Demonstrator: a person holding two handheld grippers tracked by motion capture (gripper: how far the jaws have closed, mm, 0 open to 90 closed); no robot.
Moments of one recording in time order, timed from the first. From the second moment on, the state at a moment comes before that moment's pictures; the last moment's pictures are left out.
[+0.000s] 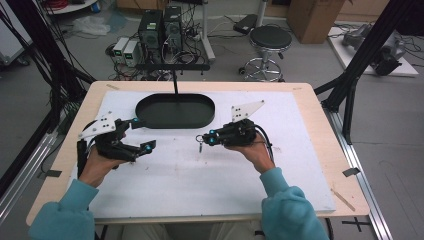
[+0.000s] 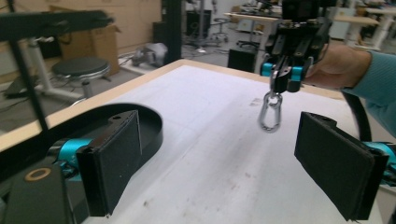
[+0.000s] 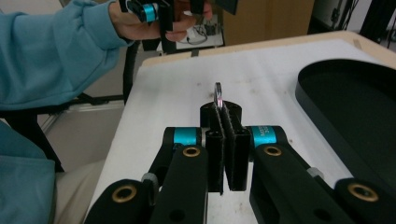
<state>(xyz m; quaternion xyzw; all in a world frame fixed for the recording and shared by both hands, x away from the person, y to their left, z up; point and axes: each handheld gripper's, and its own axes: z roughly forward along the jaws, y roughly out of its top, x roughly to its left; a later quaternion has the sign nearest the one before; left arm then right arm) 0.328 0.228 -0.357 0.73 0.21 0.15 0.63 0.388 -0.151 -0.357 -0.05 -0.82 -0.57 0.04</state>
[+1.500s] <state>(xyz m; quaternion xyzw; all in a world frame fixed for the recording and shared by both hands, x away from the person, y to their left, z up) 0.358 0.140 -0.330 0.78 0.08 0.02 0.62 0.381 -0.146 -0.336 -0.02 -0.79 -0.61 0.05</state>
